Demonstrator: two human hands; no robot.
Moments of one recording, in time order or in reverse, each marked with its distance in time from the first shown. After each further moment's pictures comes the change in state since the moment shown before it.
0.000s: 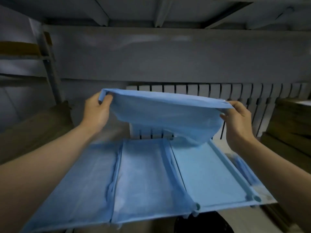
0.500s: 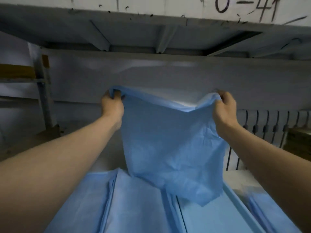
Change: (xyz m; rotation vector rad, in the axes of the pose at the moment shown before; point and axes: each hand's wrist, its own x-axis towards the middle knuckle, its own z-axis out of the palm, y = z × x) left_hand 0.107 0.021 0.091 -0.432 0.128 -0.143; right_hand 0.114 -0.029 0.081 -0.123 0.034 -0.211
